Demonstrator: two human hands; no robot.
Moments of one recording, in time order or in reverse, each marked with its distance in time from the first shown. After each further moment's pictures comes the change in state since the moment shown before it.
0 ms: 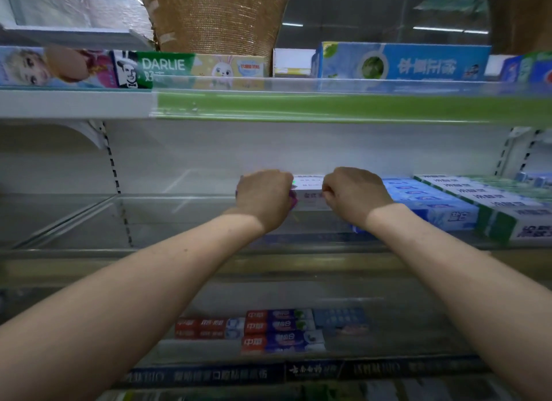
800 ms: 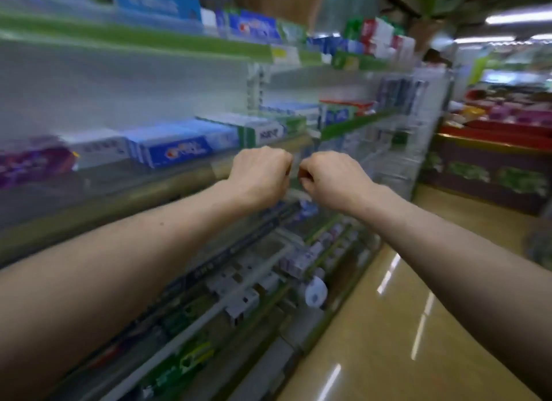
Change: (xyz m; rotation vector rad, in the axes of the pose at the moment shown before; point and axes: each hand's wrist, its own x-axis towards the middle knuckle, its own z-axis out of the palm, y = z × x) left_hand -0.088 0.218 -0.057 -0.441 0.009 0.741; right_hand -0.263 0.058 -0.099 -0.240 -0.139 0.554
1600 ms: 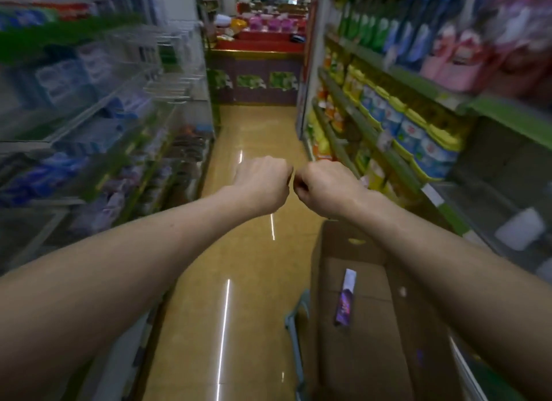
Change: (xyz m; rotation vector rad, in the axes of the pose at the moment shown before) left_hand -0.117 0.397 0.016 -0.355 -0.233 0.707; right_hand -0.410 0.125 -0.062 -0.179 -0.338 0.771
